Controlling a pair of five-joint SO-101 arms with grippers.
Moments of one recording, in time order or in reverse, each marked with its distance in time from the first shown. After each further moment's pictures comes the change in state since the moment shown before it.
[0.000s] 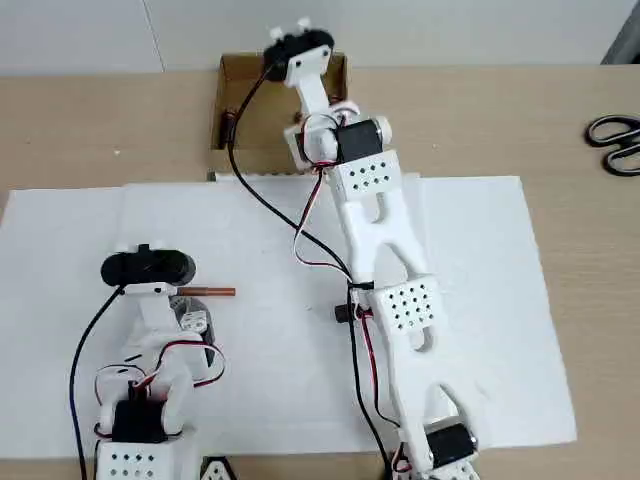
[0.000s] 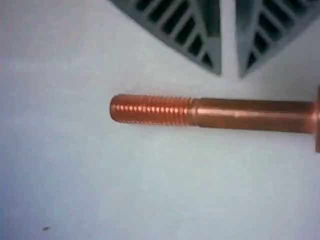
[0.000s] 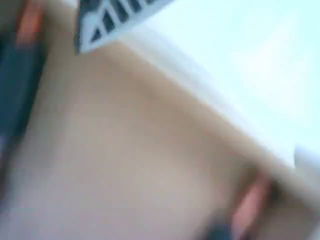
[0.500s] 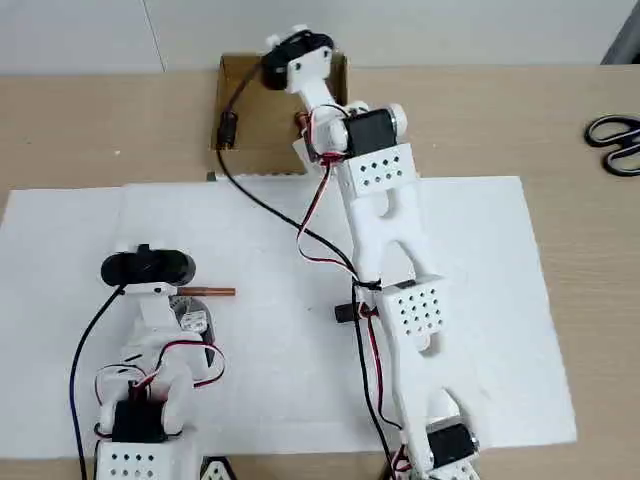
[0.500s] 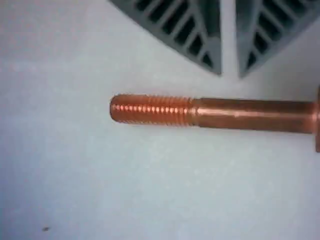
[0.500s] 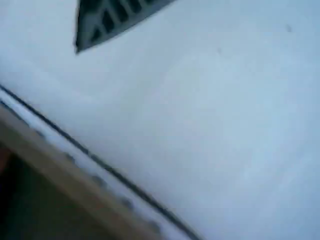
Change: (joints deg) left arm 0.0 0.0 0.0 0.0 0.0; right arm 0.4 -9.6 3.0 12.8 9.9
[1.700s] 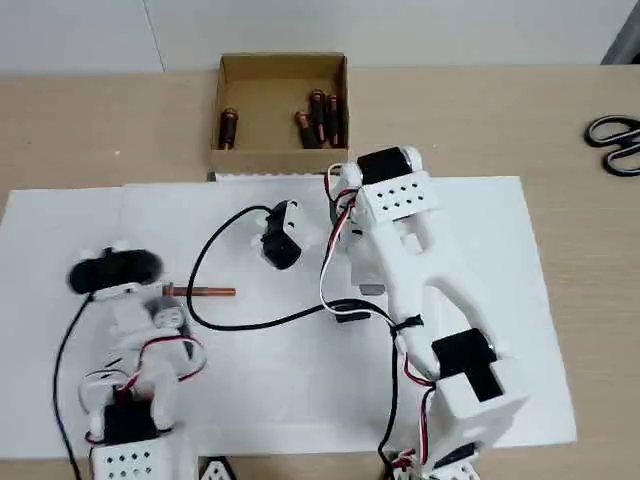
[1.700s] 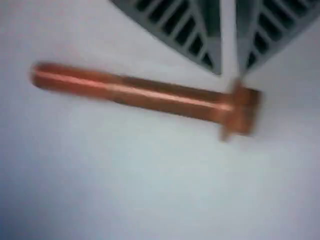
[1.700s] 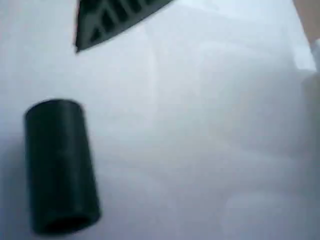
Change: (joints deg) left arm -10.6 0.0 0.6 -1.7 0.0; right arm 0.4 -47.2 84.7 0.2 52.5
